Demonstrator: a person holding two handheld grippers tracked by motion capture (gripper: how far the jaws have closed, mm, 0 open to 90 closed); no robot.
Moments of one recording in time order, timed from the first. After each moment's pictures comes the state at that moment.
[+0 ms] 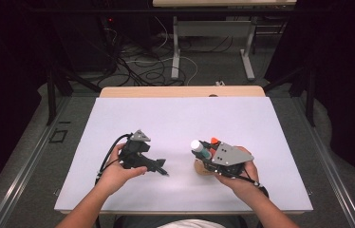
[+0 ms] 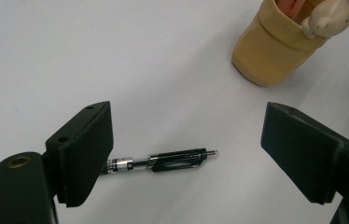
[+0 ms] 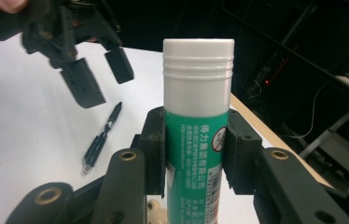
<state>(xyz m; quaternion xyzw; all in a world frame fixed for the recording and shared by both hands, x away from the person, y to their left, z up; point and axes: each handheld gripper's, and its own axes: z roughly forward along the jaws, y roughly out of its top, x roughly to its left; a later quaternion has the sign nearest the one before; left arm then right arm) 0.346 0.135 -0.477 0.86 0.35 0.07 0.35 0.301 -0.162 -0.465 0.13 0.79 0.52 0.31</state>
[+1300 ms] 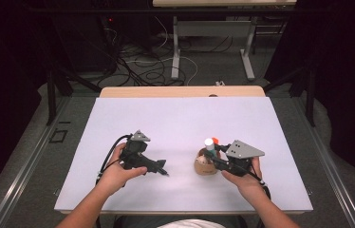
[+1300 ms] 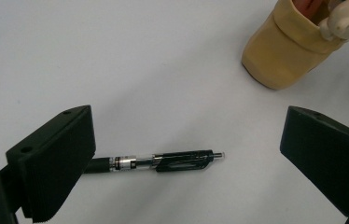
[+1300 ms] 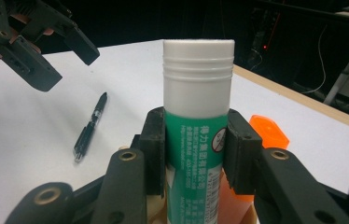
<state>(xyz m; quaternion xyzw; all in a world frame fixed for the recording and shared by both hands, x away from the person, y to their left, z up) 0.348 0.136 -0.483 0.85 0.38 0.07 0.35 0.319 -0.193 -0.506 0.26 0.75 0.55 0.25</state>
